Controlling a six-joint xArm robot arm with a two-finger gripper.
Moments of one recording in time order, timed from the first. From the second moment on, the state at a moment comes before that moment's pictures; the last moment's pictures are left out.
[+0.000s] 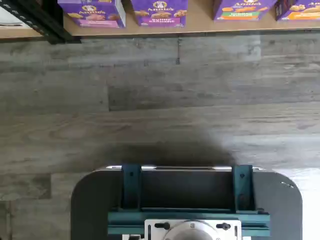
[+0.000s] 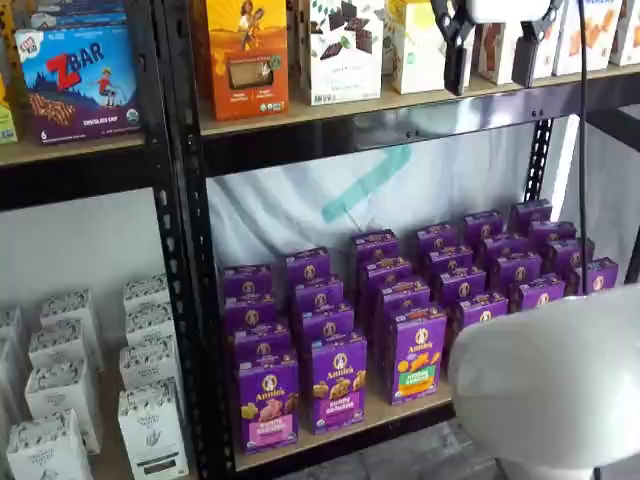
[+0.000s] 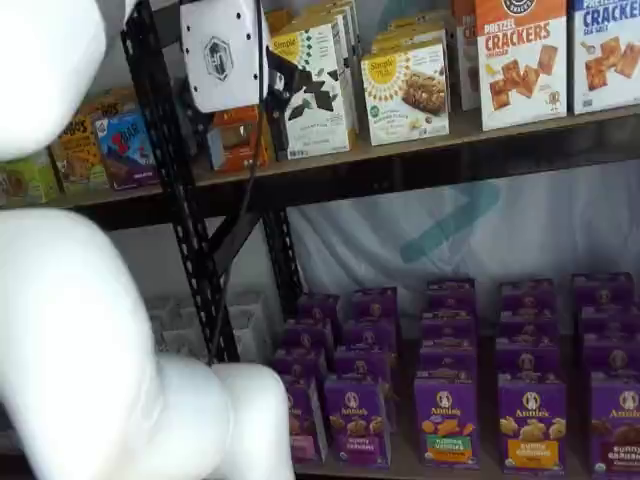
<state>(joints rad) 0.01 -0.85 -1.14 0.04 1.99 0.03</state>
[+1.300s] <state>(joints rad) 0.16 -0.86 -0.78 0.01 1.63 0.17</state>
